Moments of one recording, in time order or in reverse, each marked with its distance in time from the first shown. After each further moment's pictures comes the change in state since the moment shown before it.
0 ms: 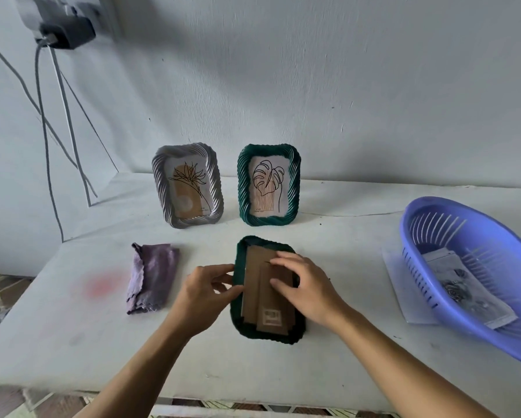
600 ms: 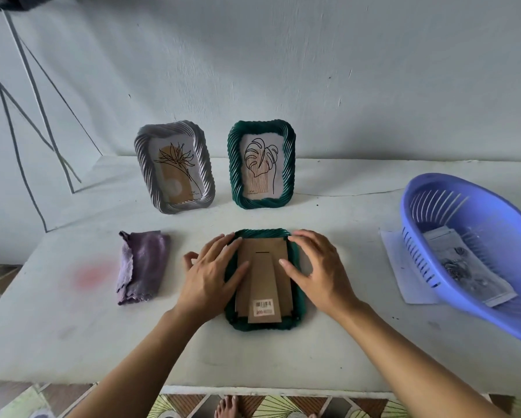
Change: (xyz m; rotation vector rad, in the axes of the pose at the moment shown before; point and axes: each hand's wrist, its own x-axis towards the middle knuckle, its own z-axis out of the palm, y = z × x) left_hand 0.025 -0.039 0.033 0.623 0.058 0.214; right_hand 0.002 0.051 0.010 -0.214 0.379 -0.221
